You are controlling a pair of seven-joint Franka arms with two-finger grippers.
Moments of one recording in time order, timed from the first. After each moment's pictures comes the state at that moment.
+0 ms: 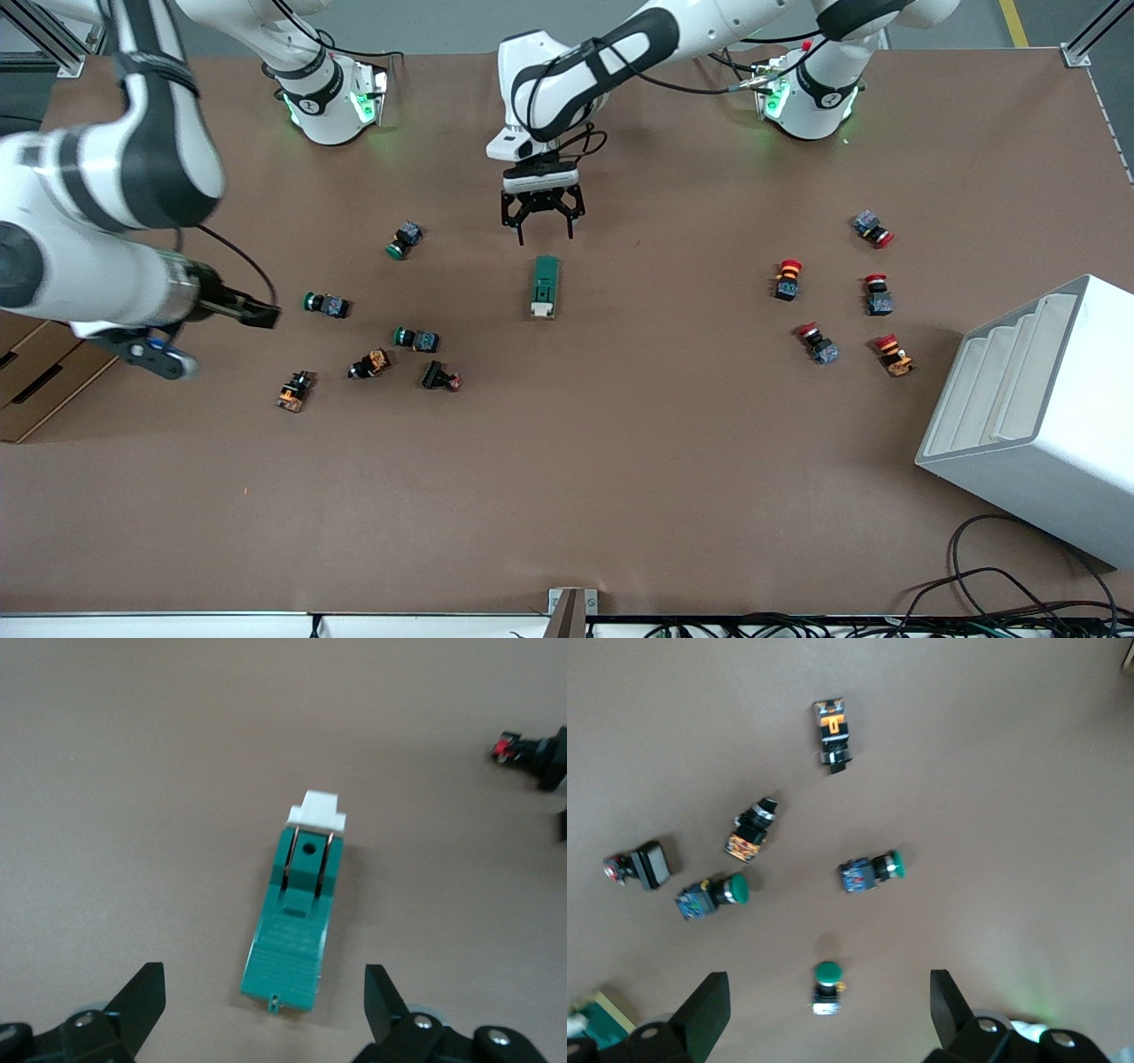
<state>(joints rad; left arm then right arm) -0.61 0.73 -0.70 -1.84 1.40 2.03 -2.26 0.20 0.31 -0.05 -1.57 0.04 1.58 0.67</state>
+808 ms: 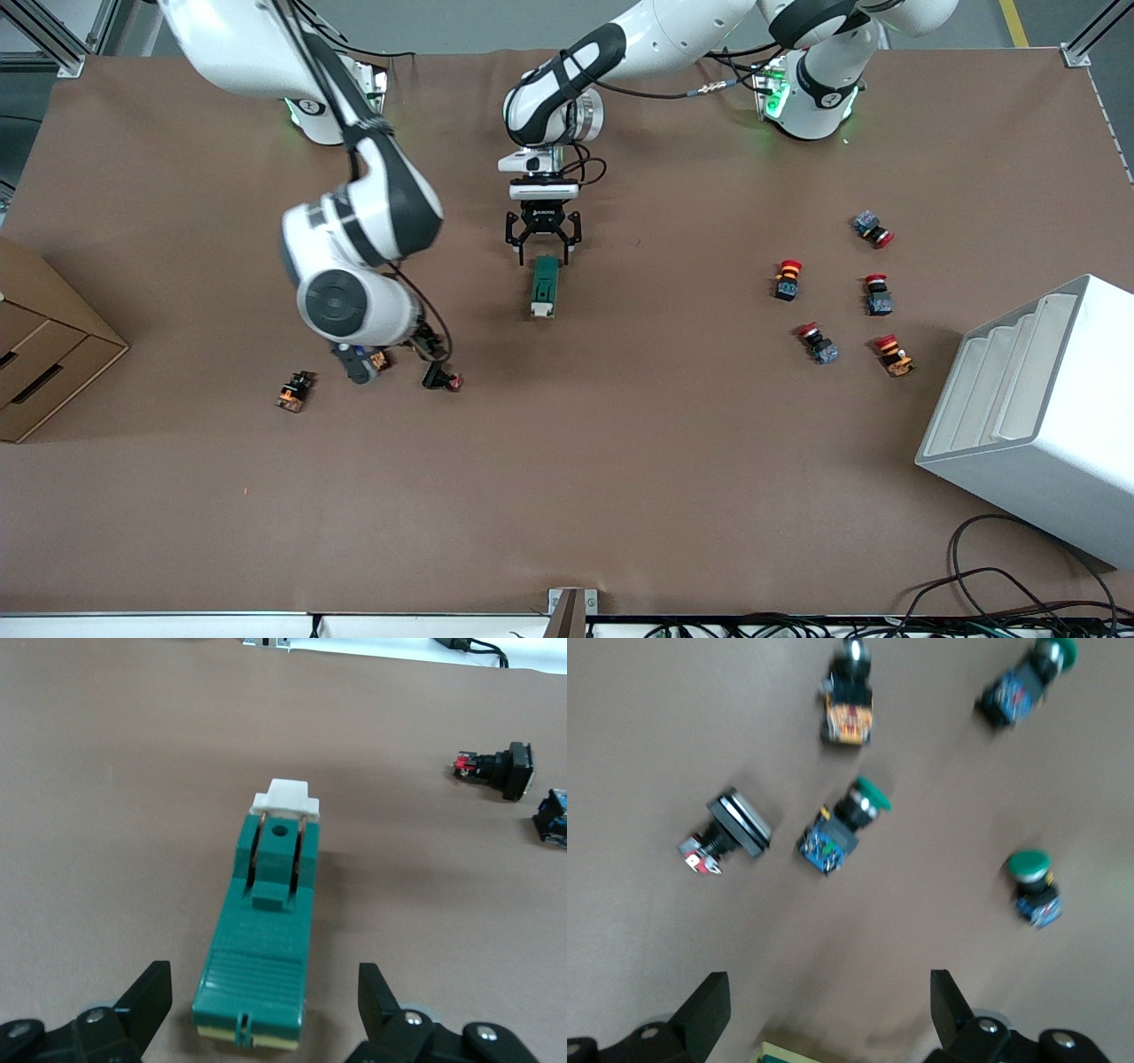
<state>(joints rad) -0.81 0.83 -0.49 -1.83 1.73 2.02 -2.51 0.52 0.56 -0.04 -1.55 0.14 1.82 1.47</state>
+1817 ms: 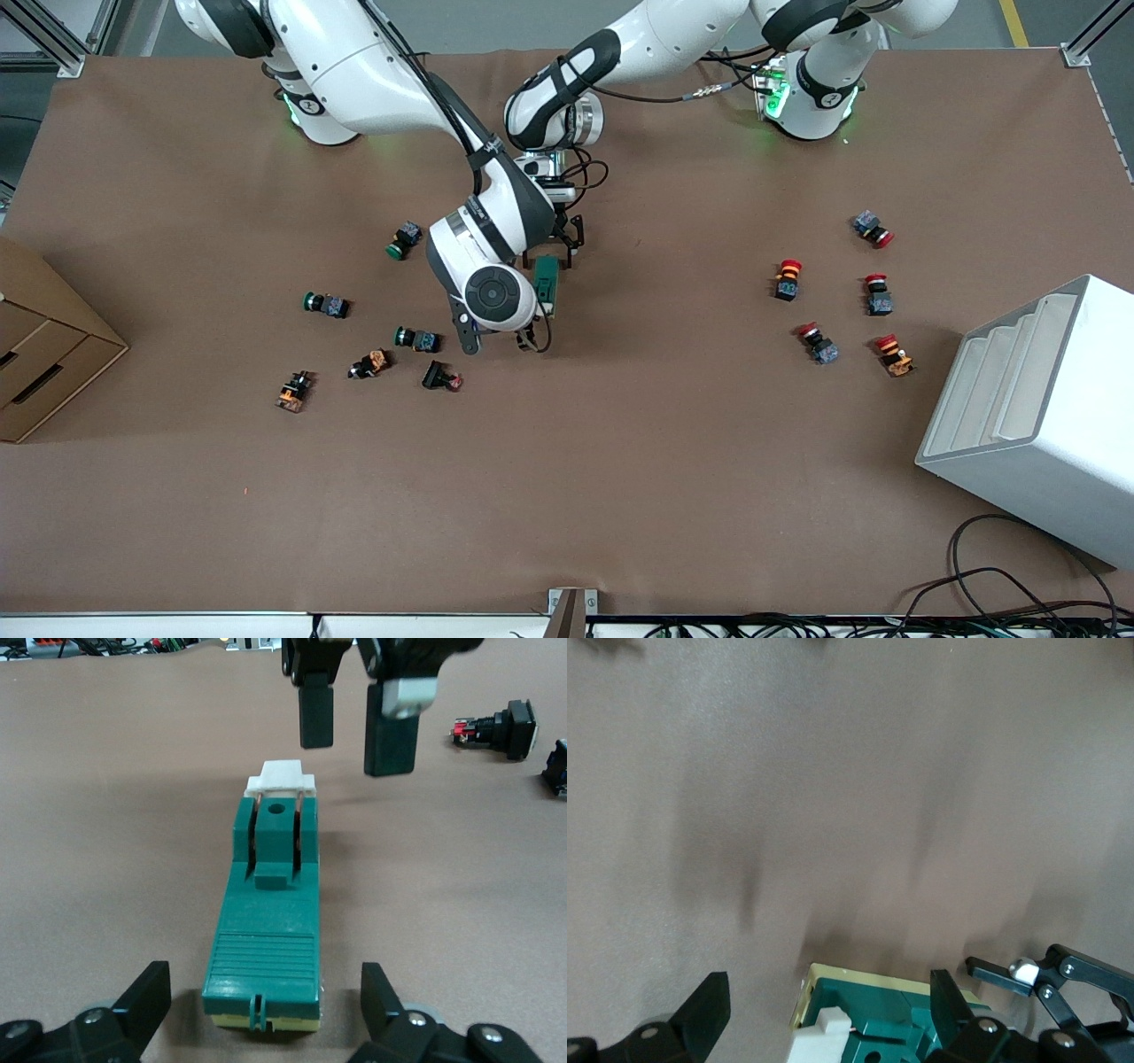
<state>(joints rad) -0.84 0.85 -0.46 -1.82 1.73 1.99 -2.43 0.70 0.76 -0.04 -1.46 0.23 1.97 1.84</state>
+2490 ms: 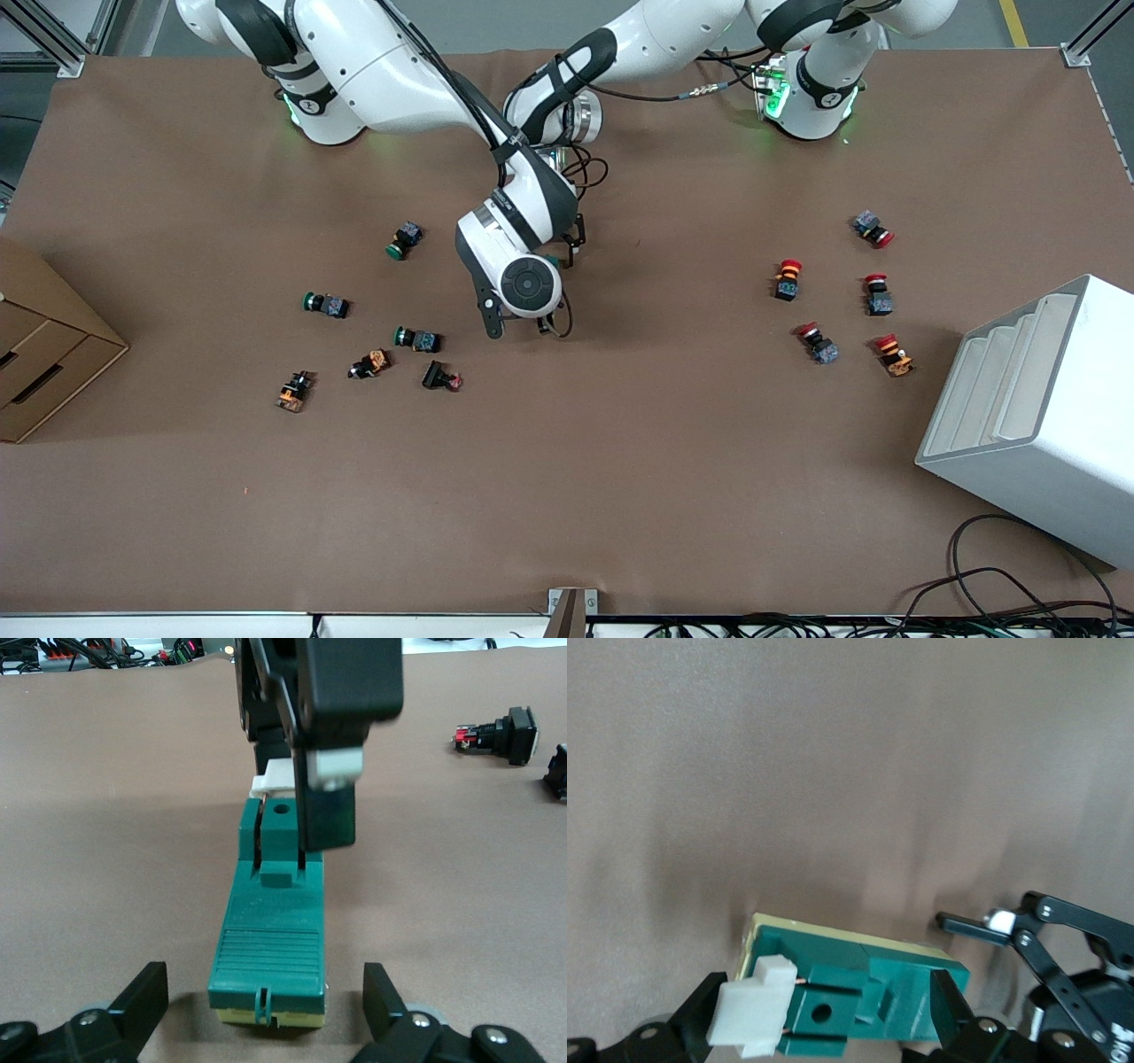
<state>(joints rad) -0.86 0.86 -0.46 -1.82 1.74 1.96 -2.44 0.74 0.80 -0.02 -1.41 0.24 1.90 1.92</state>
